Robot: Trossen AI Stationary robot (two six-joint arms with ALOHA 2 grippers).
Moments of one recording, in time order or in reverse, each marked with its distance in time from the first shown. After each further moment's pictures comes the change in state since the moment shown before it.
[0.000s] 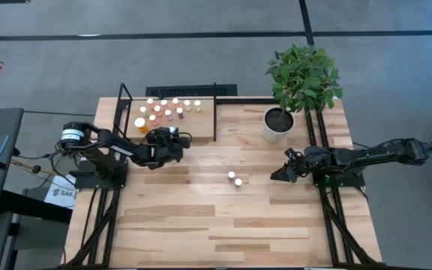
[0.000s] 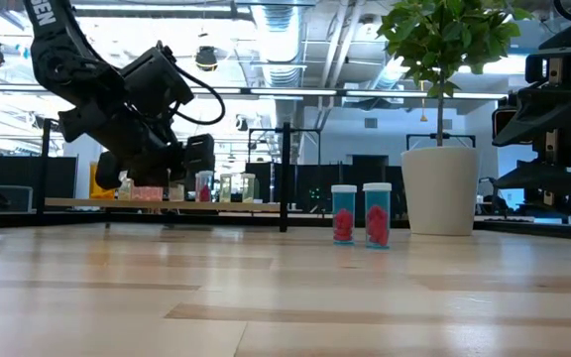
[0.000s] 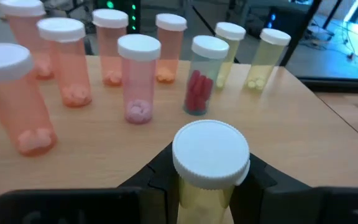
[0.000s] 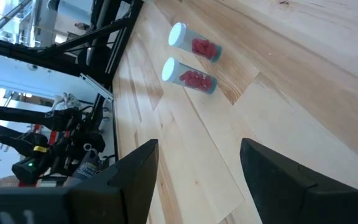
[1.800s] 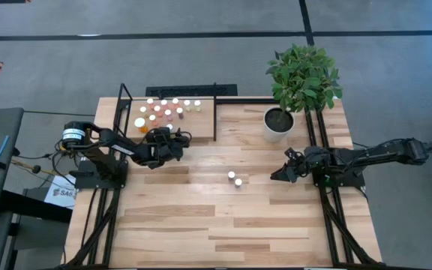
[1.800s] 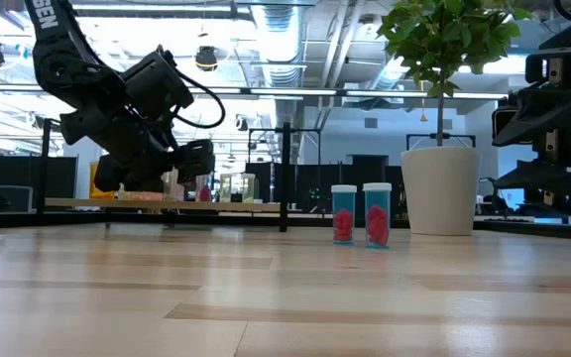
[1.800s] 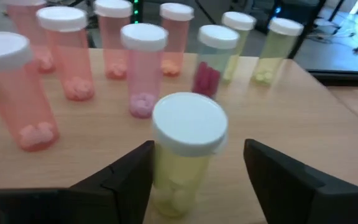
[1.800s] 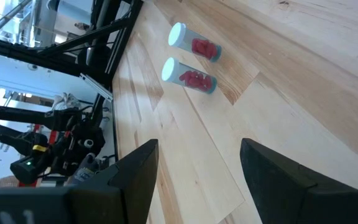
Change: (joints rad) left arm 0.016 0.008 -0.005 0.021 0.015 0.019; right arm 0.000 0.000 0.000 0.000 0.000 0.000
